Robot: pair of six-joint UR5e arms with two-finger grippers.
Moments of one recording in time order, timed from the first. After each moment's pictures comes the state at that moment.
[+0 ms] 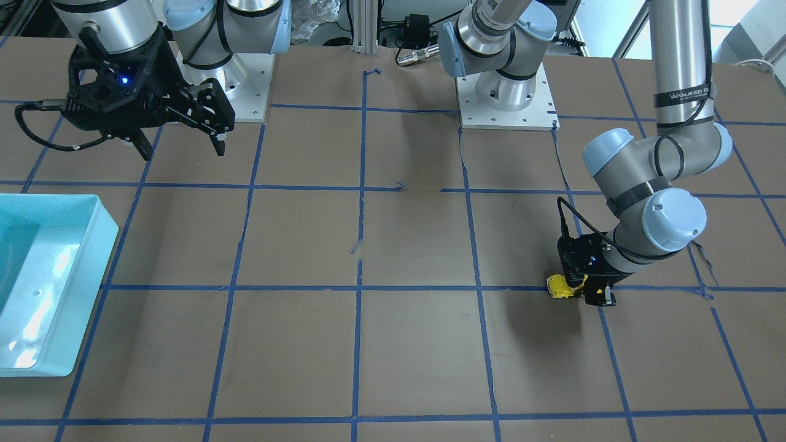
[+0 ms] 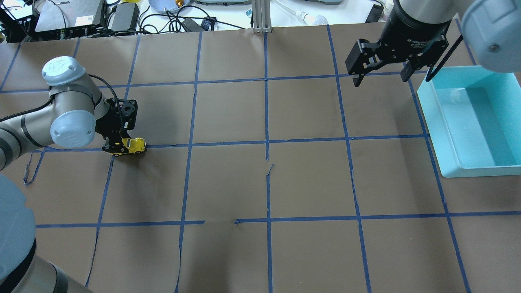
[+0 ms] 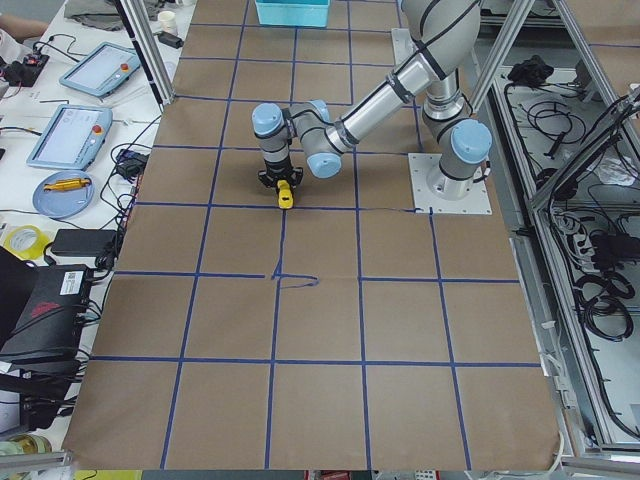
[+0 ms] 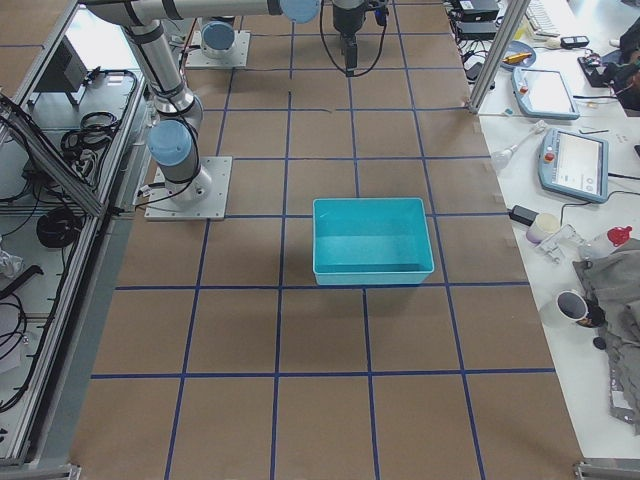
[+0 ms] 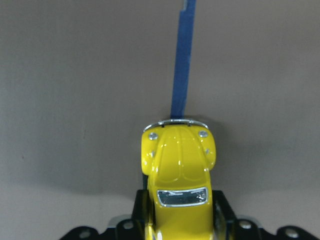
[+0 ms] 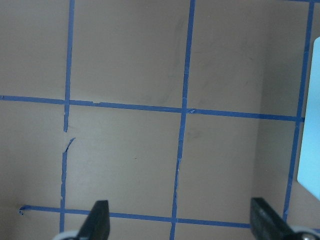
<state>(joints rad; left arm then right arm) -1.25 -1.98 -1.89 -0.92 1.63 1.83 1.59 -1.58 1.54 -1.60 -1.54 -0.06</state>
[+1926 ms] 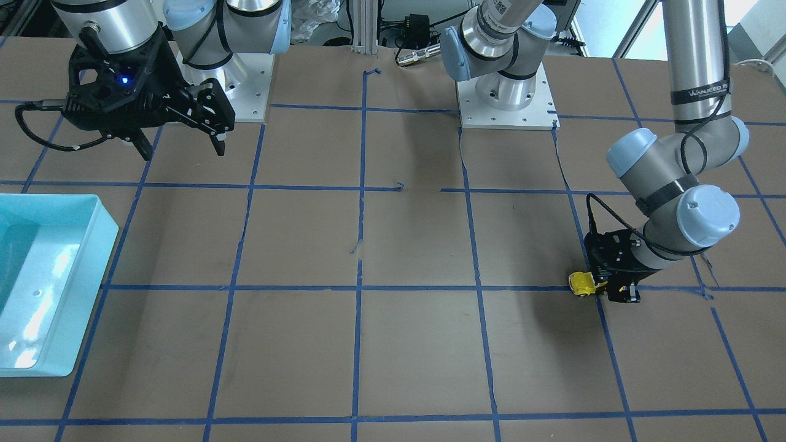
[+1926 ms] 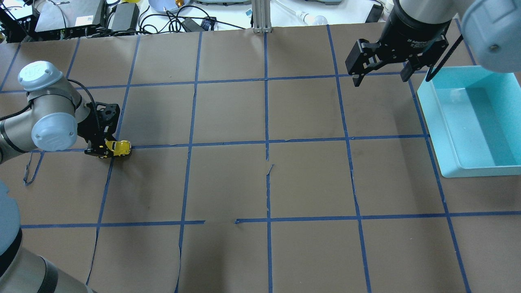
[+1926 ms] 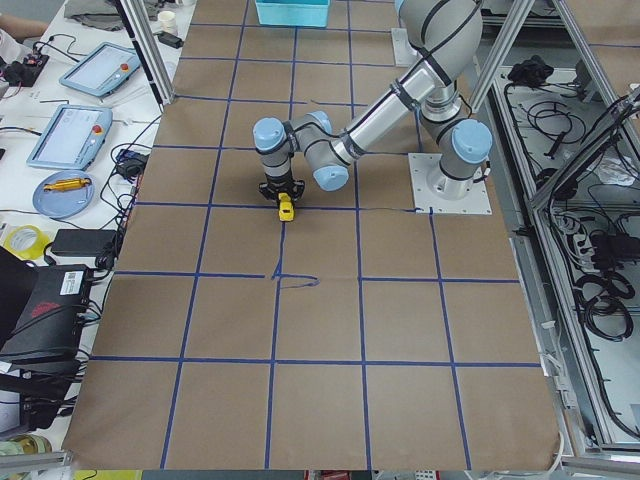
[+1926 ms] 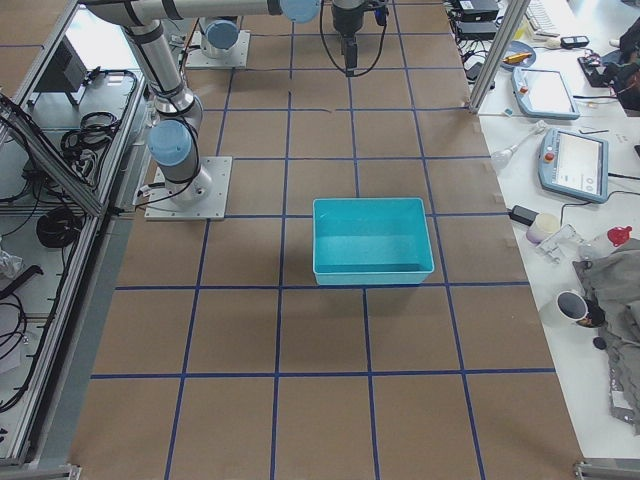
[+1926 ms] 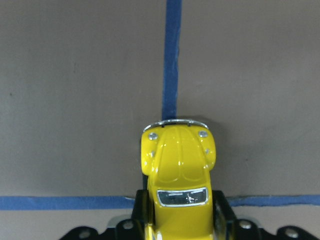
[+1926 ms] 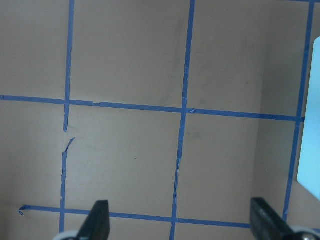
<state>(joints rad) -1.15 -1.99 -1.89 -0.91 1.62 1.94 1.59 -1.58 1.54 -1.60 -1.54 -0.07</state>
